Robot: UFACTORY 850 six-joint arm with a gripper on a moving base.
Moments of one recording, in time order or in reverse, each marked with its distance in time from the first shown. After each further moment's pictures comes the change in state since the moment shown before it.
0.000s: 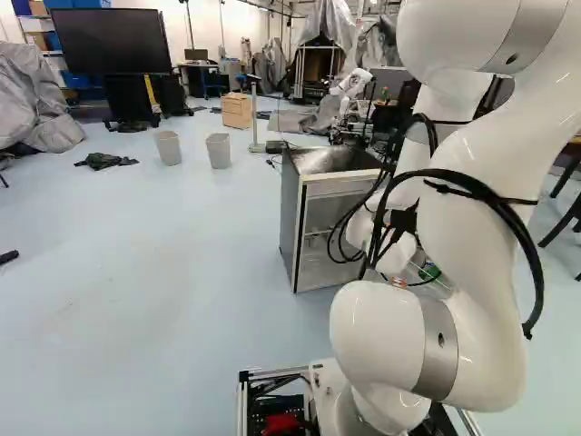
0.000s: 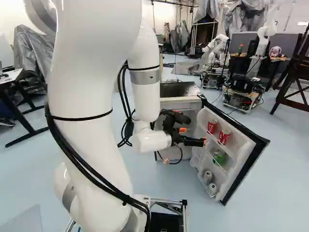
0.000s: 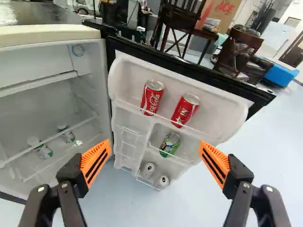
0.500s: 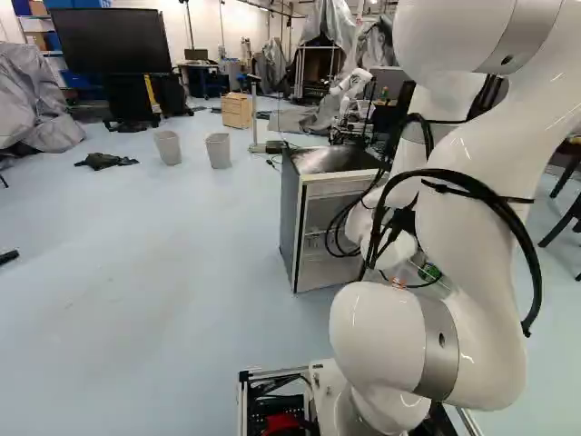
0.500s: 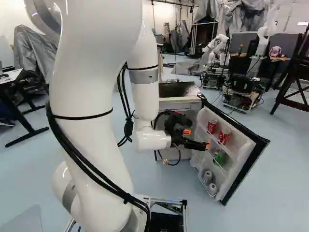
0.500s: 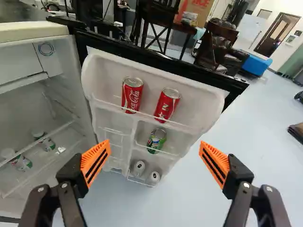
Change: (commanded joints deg) arm 1.8 -0.7 -1.0 7.8 0.0 0.0
